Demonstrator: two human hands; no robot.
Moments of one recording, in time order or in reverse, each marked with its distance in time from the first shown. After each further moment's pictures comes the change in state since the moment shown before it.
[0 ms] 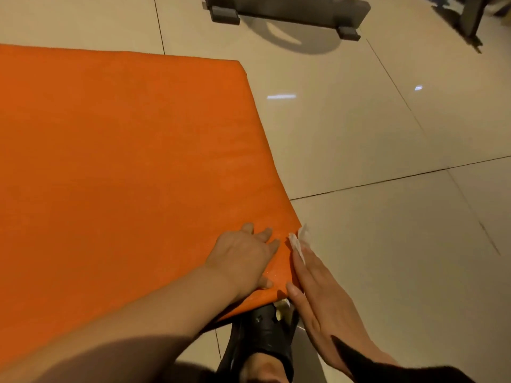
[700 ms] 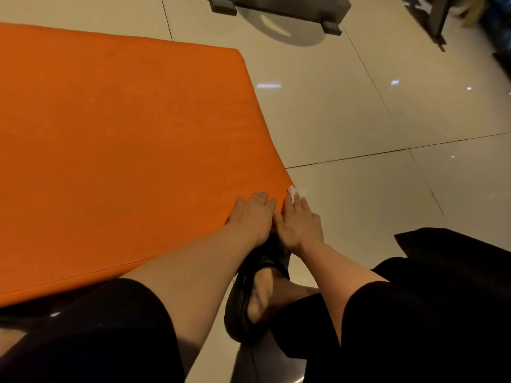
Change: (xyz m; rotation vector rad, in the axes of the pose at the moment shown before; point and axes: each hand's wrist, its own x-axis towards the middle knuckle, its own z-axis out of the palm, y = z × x) left_hand -0.025 0.023 0.031 -0.304 0.114 -0.153; right_hand 0.023 -0.050 0.001 -0.278 -0.108 0.403
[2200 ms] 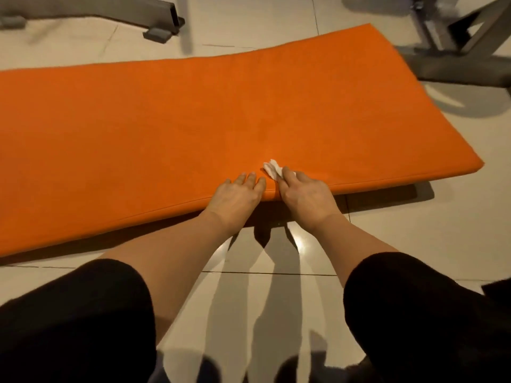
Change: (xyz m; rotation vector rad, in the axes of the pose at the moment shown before) left_hand -0.083 -0.323 -0.156 0.462 0.222 -0.375; right_hand 0.117 -0.332 -0.110 -0.485 0.483 -0.815
